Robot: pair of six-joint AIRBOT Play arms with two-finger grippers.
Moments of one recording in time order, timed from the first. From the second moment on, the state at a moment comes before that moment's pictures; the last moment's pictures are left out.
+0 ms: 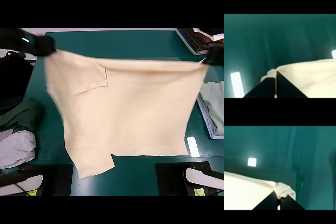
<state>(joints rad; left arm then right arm) -0.16 -1.32 1.73 1.37 -1.21 -1.59 -0.19 -1.31 1.73 -1.34 1.52 1.47</state>
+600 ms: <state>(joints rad) -0.04 -1.69 1.69 1.15 -1.11 -1.47 -0.17 -1.74 1.90 -1.35 1.51 1.48</state>
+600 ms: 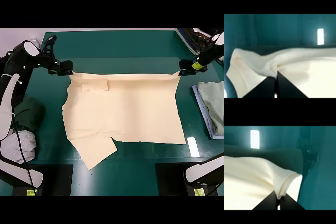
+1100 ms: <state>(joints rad) -0.02 -1.70 1.48 1.11 -1.19 -1.37 -0.17 -1.65 1.54 -1.36 1.40 1.48</state>
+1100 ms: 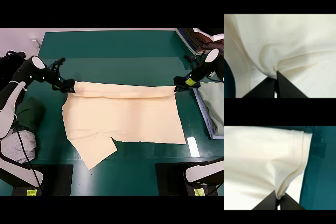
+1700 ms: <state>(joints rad) -0.03 -1.32 1.13 1.19 -1.26 -1.50 -0.20 -1.39 1.45 -1.36 1.45 1.49</state>
